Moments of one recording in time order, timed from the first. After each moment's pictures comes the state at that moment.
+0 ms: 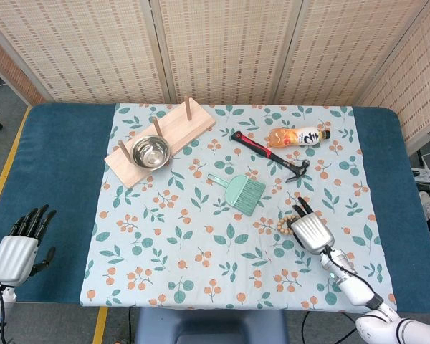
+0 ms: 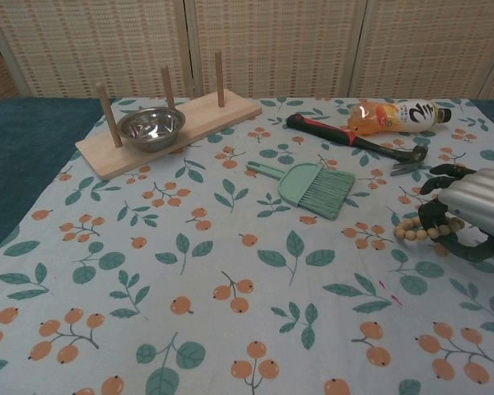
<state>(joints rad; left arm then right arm) -0.16 -1.19 -0.02 -1.48 1.54 1.44 0.10 0.46 -1.53 0.02 -1.19 -1.54 1.06 -0.31</state>
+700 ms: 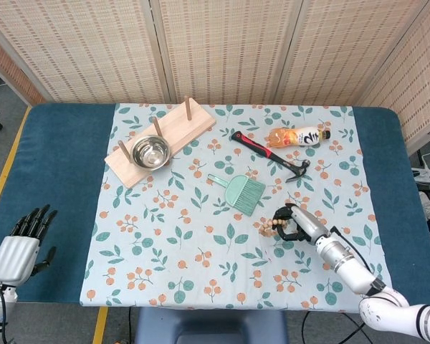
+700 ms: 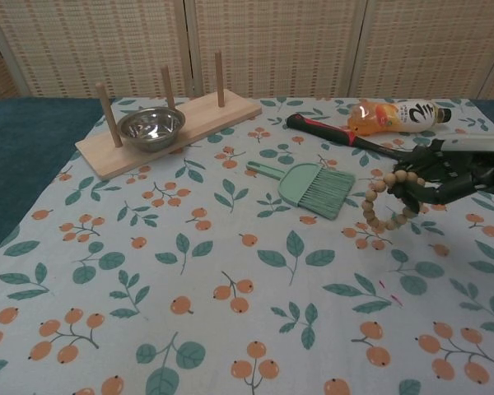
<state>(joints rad) -0.17 -1.20 -0.02 -1.48 1.54 1.43 0.11 0.54 -1.24 0.20 -1.64 -1.26 0.65 0.56</state>
